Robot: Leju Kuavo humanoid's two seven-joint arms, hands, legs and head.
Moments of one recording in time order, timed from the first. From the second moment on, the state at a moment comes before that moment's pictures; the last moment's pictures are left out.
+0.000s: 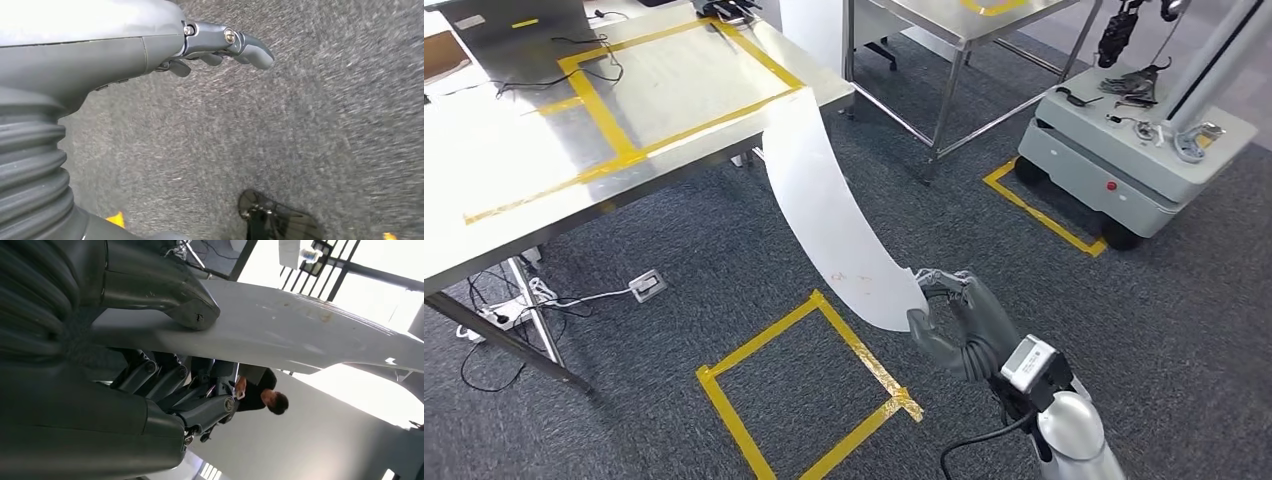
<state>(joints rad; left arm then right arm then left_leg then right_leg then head) -0.08 -0.13 1.18 -0.19 -1.02 0.06 -0.10 0.05 -0.09 0.03 -1.84 0.18 0.34 -0.51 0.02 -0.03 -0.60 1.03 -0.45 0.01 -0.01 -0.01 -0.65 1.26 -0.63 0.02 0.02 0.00</state>
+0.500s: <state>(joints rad) -0.10 -0.08 1.11 -0.20 -1.09 0.06 -0.07 0.14 -0.04 0.03 -1.90 0.21 0.30 -0.53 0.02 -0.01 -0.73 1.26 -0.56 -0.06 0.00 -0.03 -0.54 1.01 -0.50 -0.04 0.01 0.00</state>
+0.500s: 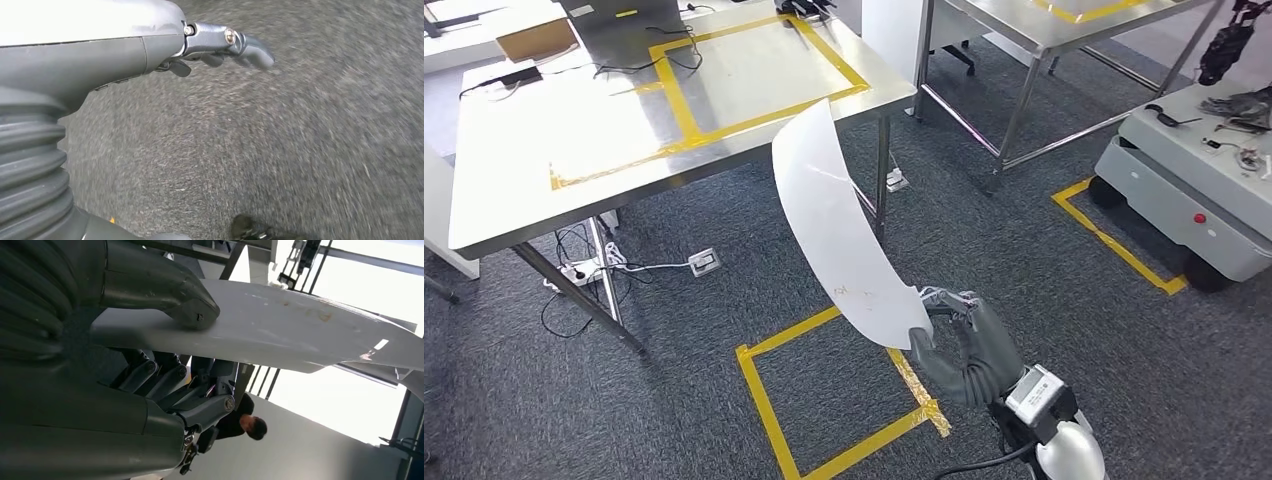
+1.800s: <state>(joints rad) -0.11 -0.11 1.15 -0.19 -1.01 0.06 -0.01 -0.61 -0.14 0.31 -1.32 0.08 0.39 -0.40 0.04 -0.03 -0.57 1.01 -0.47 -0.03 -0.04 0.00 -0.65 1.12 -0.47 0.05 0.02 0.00</state>
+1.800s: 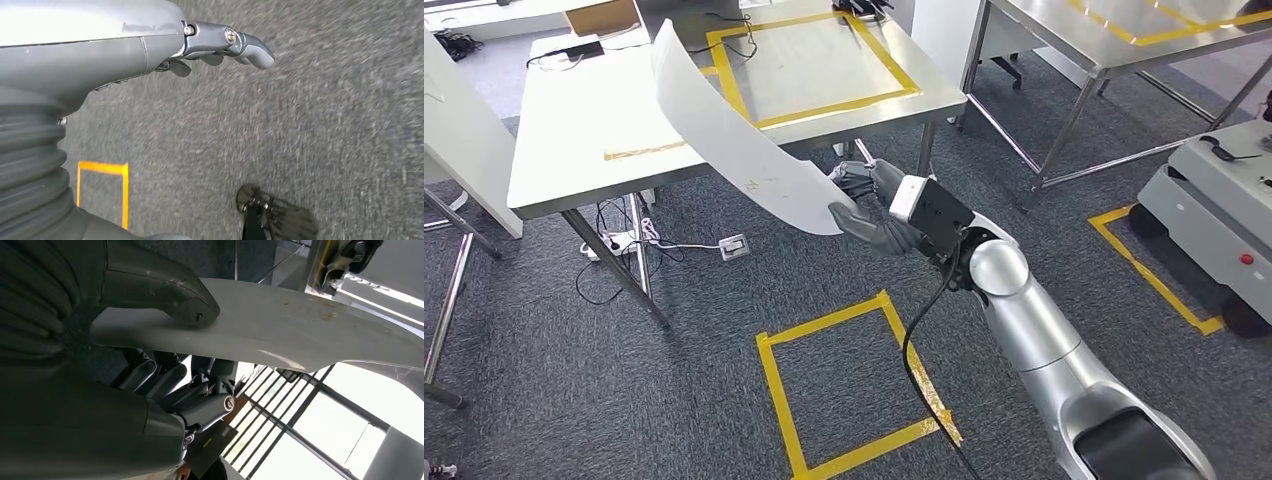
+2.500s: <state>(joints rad) -0.09 -0.12 1.21 -0.18 -0.95 0.05 -0.01 -0.58 -0.18 0.34 -1.26 0.06 0.35 -0.40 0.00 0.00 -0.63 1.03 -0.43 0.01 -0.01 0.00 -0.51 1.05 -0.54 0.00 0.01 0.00</state>
